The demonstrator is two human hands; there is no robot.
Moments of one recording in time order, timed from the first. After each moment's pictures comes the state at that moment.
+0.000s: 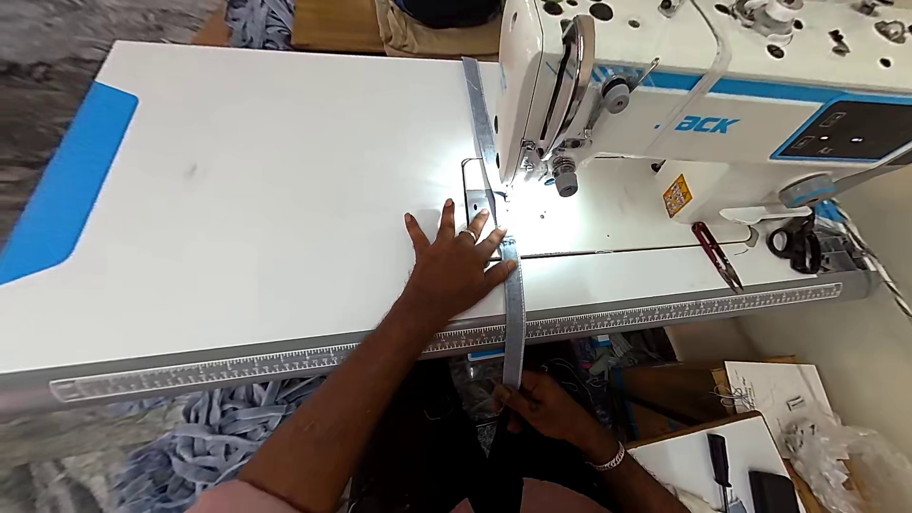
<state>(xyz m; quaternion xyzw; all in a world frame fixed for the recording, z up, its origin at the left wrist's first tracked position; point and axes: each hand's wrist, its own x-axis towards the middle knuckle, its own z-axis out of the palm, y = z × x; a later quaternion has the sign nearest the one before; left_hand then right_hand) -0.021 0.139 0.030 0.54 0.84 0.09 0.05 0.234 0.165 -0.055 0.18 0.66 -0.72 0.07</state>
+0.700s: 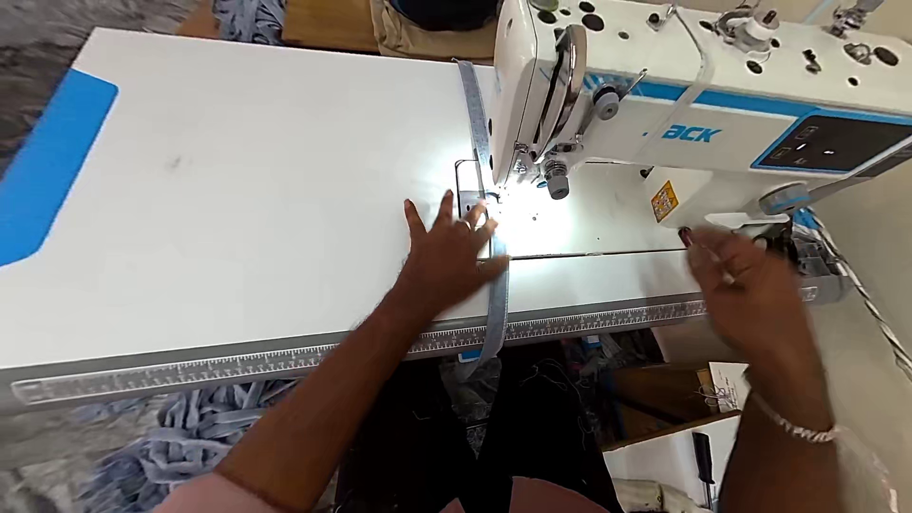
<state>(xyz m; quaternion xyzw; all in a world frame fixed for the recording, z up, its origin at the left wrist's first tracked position) -0.028 0.147 0.033 0.56 0.82 0.12 0.03 0.285 0.328 0.113 0.39 0.89 -0.19 -0.13</state>
